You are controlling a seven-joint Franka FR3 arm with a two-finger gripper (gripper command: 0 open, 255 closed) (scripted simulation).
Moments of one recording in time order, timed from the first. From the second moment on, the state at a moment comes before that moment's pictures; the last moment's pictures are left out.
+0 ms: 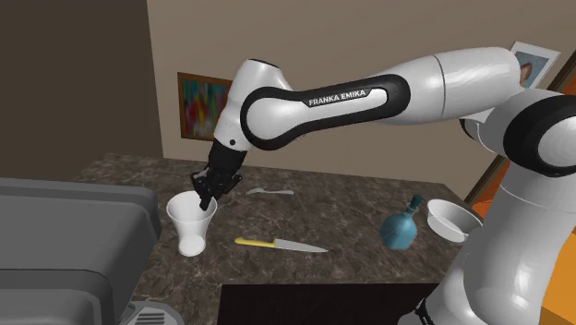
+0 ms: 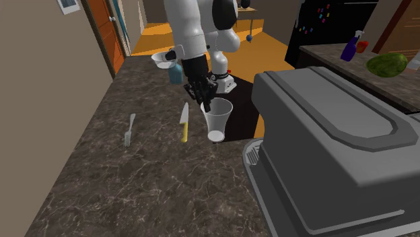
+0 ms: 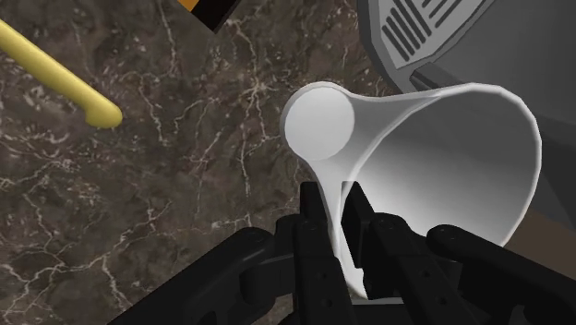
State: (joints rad) arm 0.21 0.18 0.41 -1.85 0.22 2.22 0.37
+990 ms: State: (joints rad) arm 0.21 0.14 0.41 -1.70 0.22 2.03 0.40
